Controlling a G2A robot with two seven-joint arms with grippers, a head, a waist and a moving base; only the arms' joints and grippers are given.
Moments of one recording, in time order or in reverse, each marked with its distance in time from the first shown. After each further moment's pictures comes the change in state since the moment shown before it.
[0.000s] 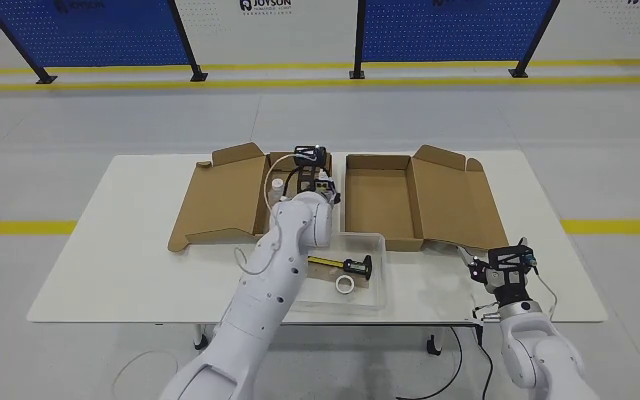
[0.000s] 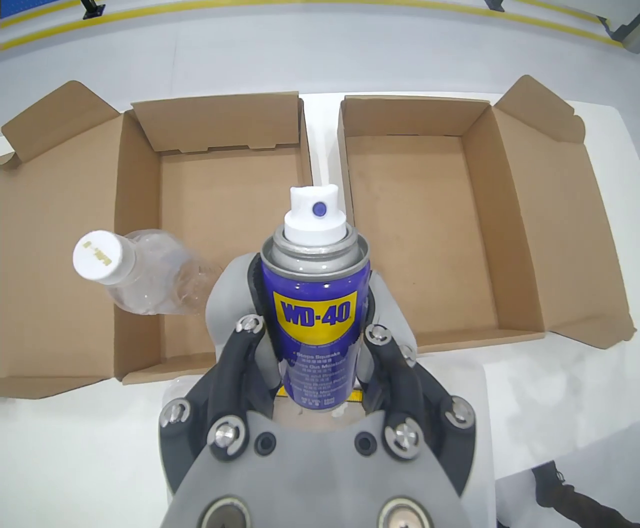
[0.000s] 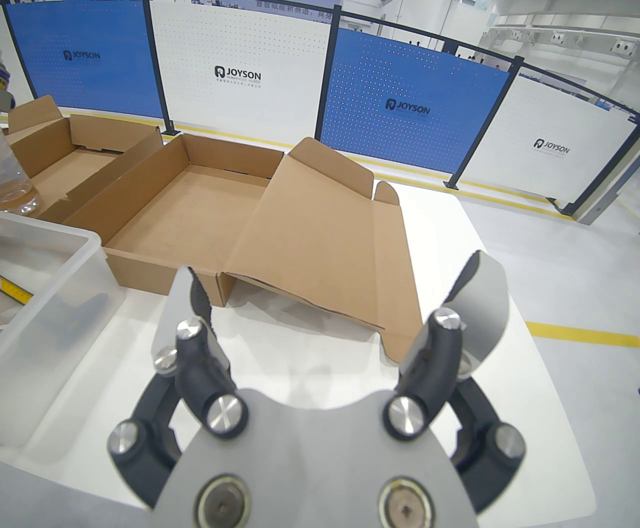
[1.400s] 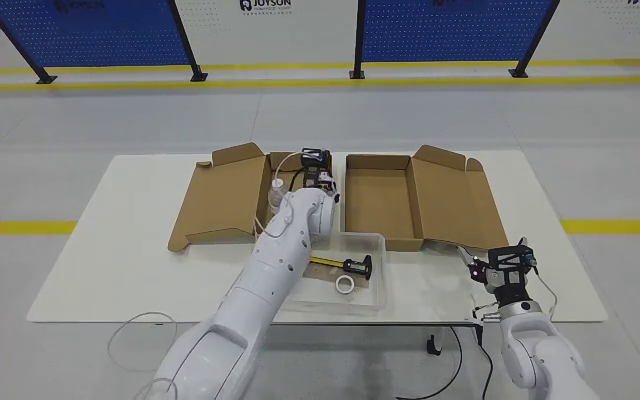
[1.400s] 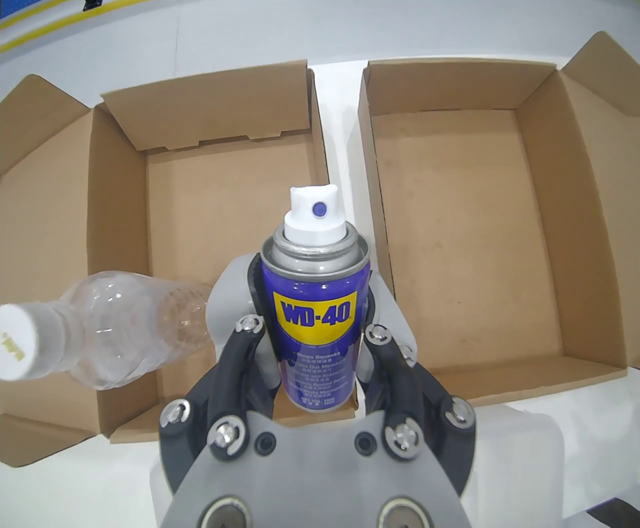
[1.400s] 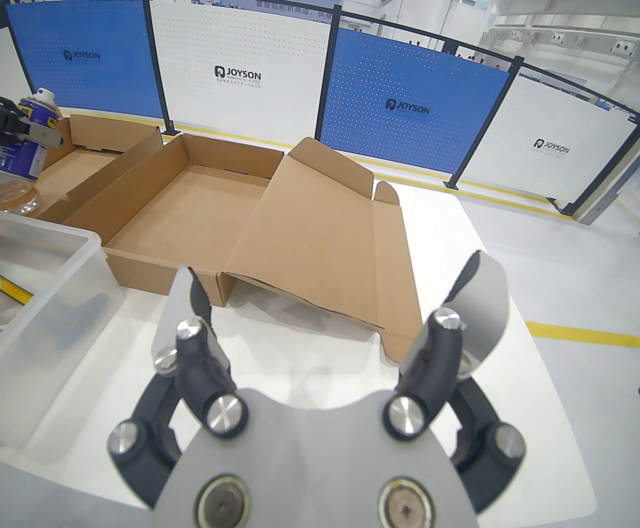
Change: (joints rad) left arm -0.217 -0.035 0.034 0.480 -0.095 -0.047 0.169; right arm 0.000 0.000 0.000 0.000 0.000 0.000 0.000
